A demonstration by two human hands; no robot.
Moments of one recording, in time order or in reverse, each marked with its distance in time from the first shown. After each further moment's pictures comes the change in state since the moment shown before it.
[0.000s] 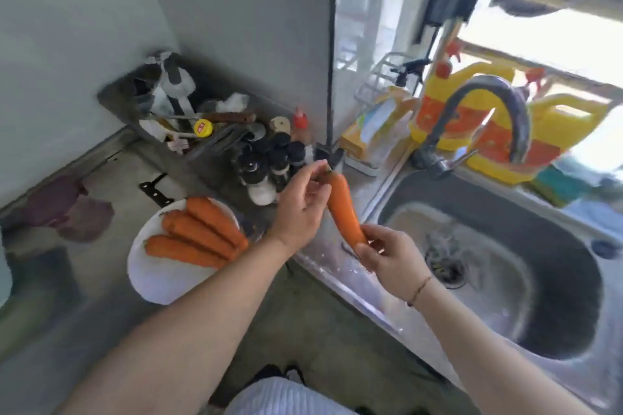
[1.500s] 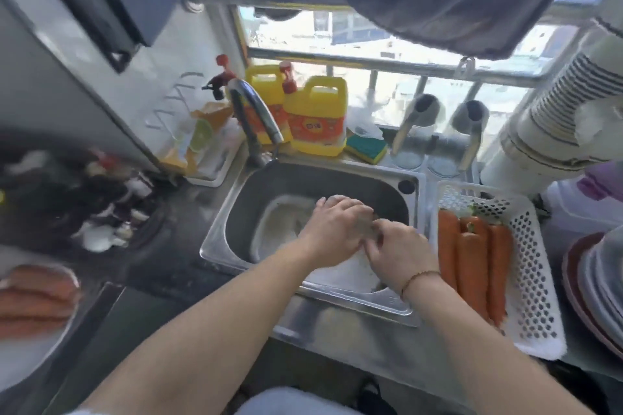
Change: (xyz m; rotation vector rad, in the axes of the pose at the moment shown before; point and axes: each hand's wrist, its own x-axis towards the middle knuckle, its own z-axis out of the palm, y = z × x) left_hand -0.053 0.122 0.309 0.618 -0.769 0.292; right_hand -0.153 0.128 -0.202 -0.515 0.370 0.354
